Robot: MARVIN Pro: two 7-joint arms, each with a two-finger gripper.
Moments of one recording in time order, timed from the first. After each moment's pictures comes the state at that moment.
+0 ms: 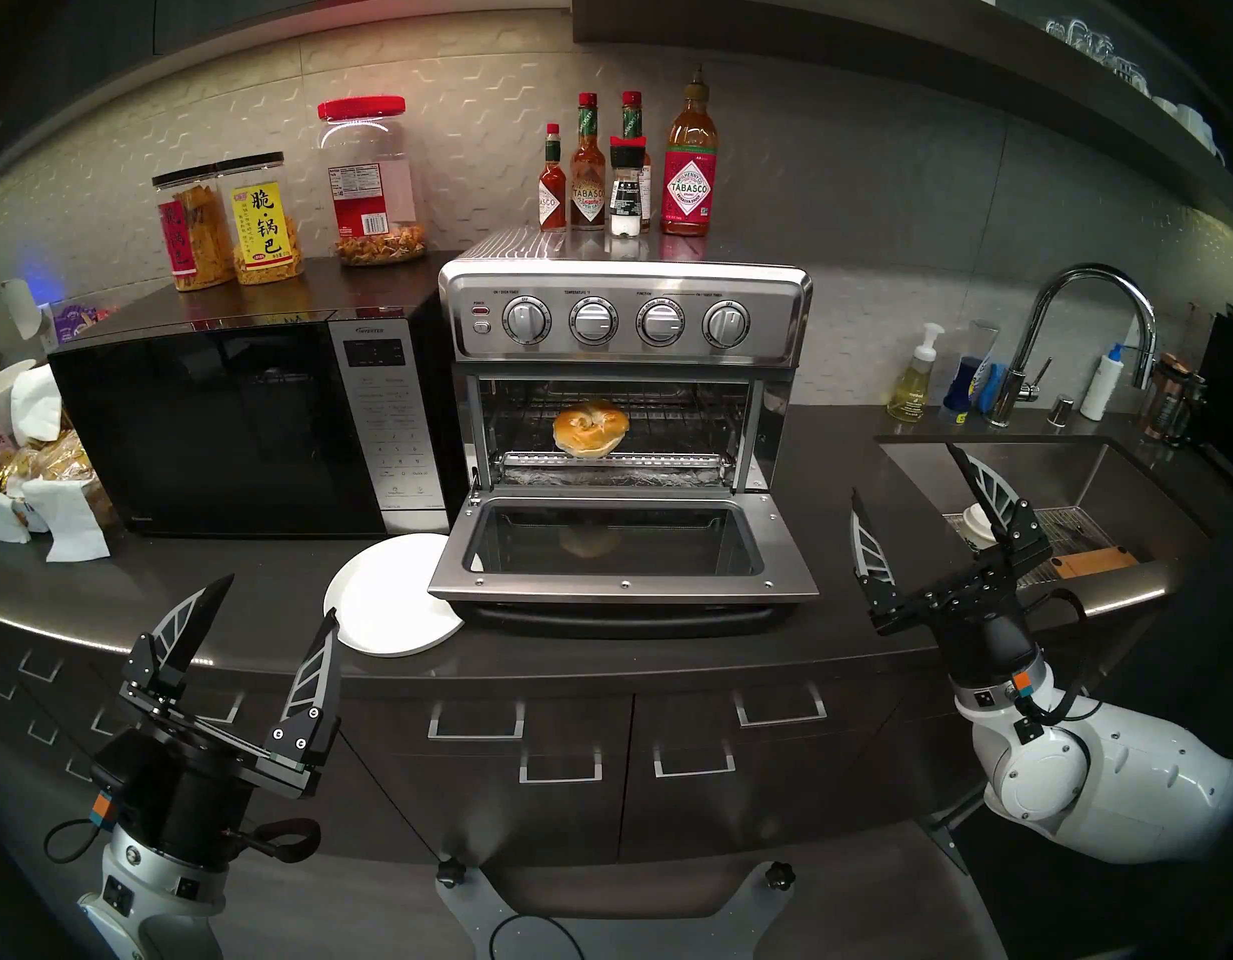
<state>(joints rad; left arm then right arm) 2.80 -1.26 -1.95 -2.42 -0.37 -0.68 -0.10 -1.82 -0.37 1.14 -1.96 -0.36 -0.70 -1.01</state>
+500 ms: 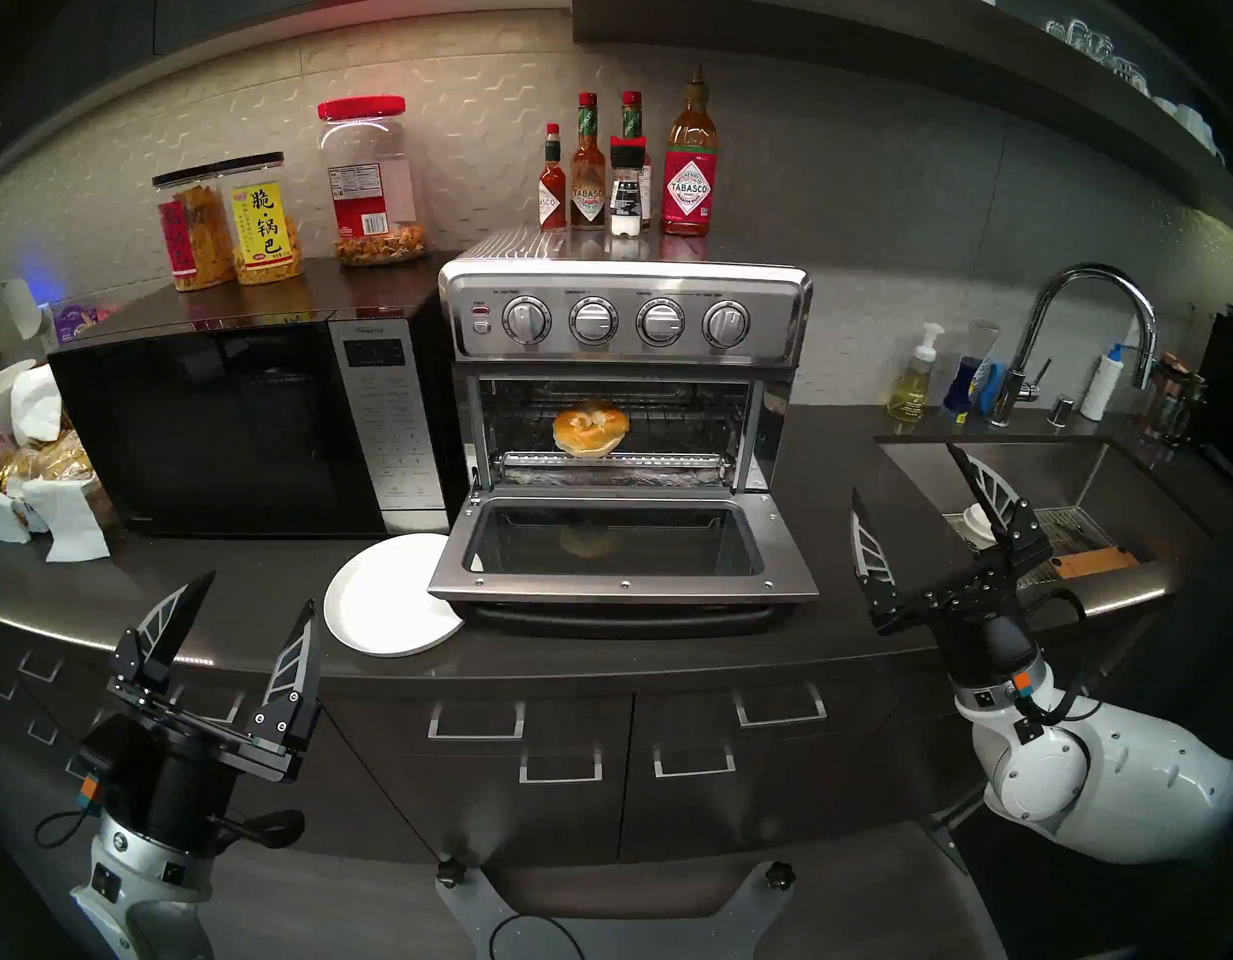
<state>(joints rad) 2.80 -1.26 -1.95 -2.42 -0.37 -0.65 -0.07 -1.82 -0.38 1.14 -1.96 -0.36 -0.70 -1.01</state>
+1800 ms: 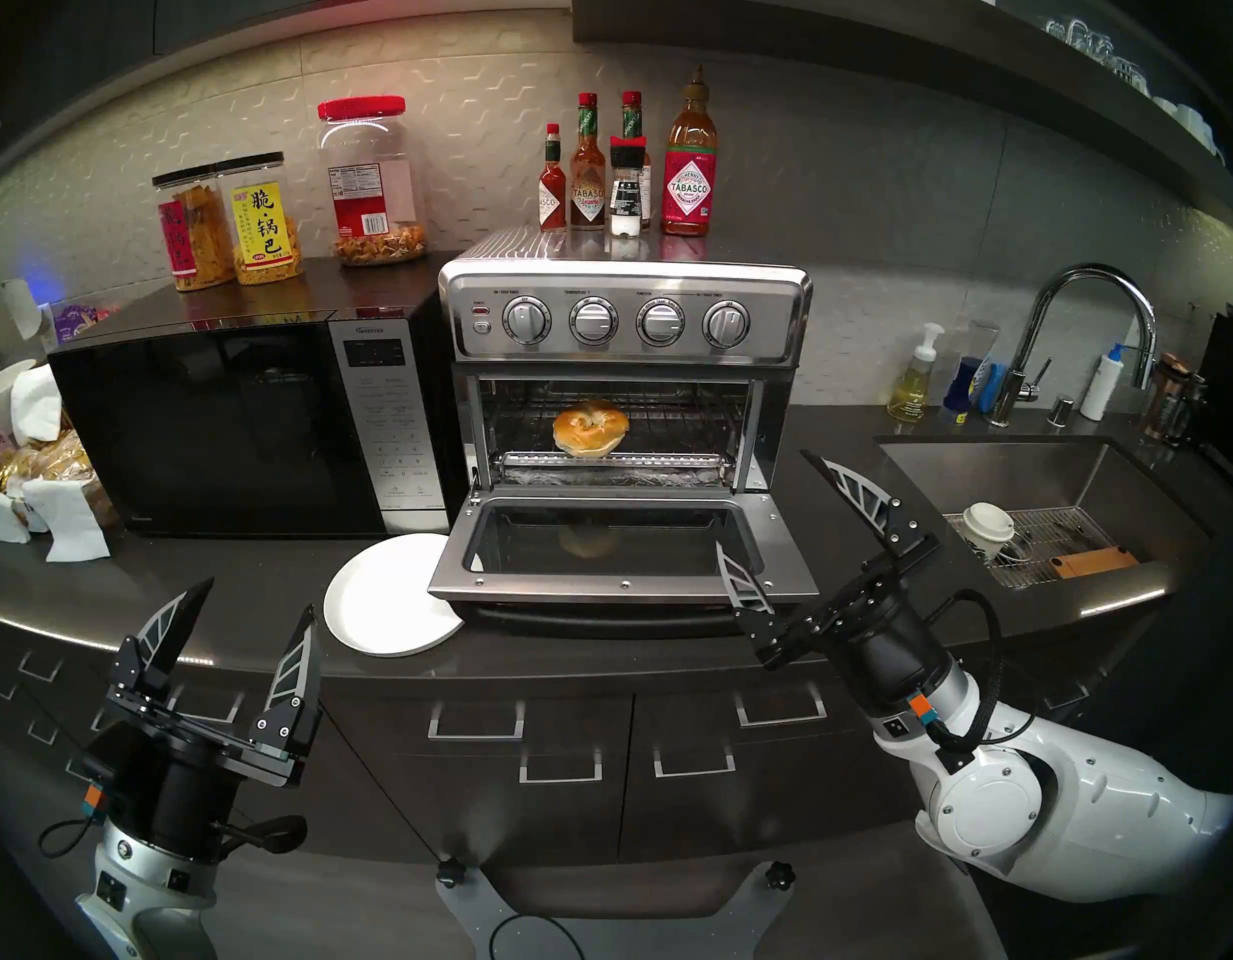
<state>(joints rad) 2.81 -1.27 -1.95 -2.42 -0.35 -0.65 -0.06 -1.71 -0.49 0.99 -2.18 -0.27 -0.40 -0.62</state>
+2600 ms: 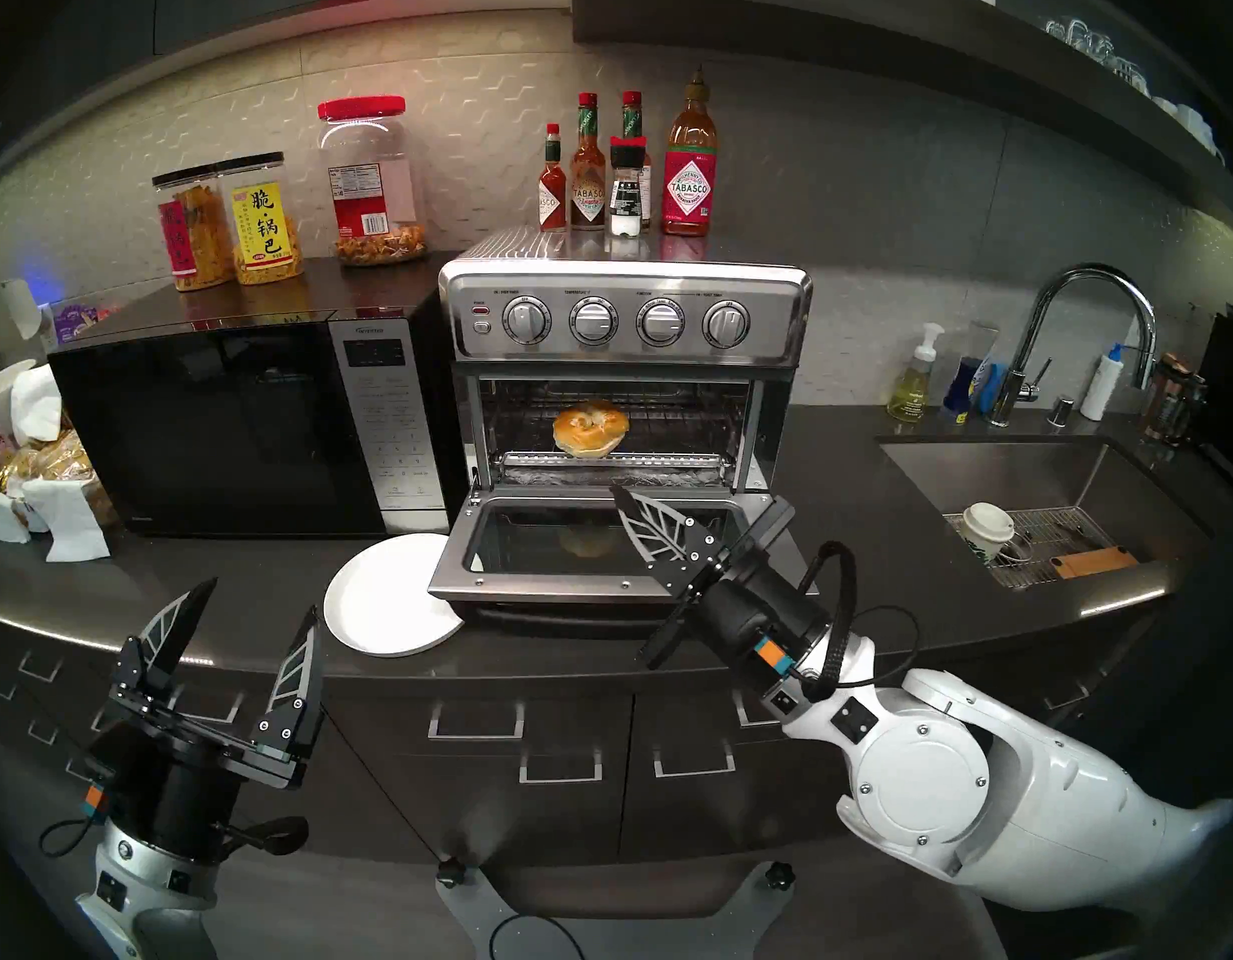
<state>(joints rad) 2.80 -1.27 -1.95 -2.42 -0.36 -0.65 -0.08 -1.48 -0.72 0.82 -2.28 -0.14 0.04 -0.25</state>
